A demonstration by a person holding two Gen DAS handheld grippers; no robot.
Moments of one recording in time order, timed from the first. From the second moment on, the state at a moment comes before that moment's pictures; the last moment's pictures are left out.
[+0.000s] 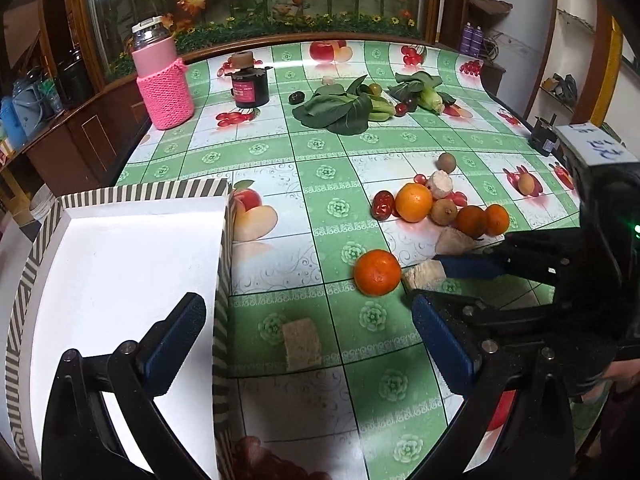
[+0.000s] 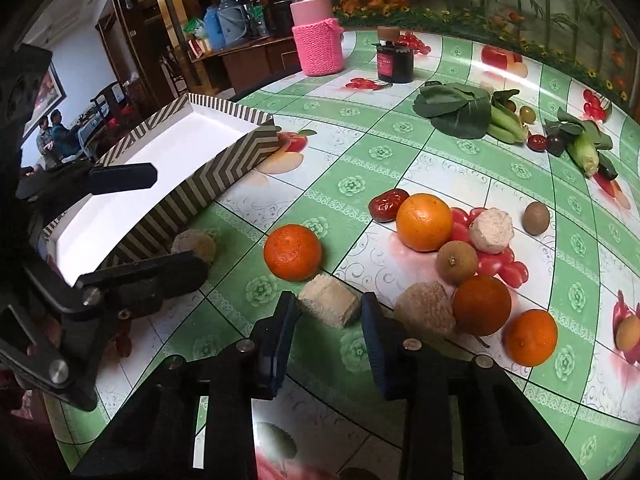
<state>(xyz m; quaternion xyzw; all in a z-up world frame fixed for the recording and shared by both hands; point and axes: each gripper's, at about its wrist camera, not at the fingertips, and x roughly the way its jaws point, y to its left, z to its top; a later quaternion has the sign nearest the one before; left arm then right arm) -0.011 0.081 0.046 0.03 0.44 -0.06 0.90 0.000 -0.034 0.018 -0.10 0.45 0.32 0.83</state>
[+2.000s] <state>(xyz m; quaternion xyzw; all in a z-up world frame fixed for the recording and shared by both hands) 0.015 0.230 0.040 -0.04 0.48 0.07 0.87 0.016 0.113 0.059 -0.12 0.43 0.41 0.79</state>
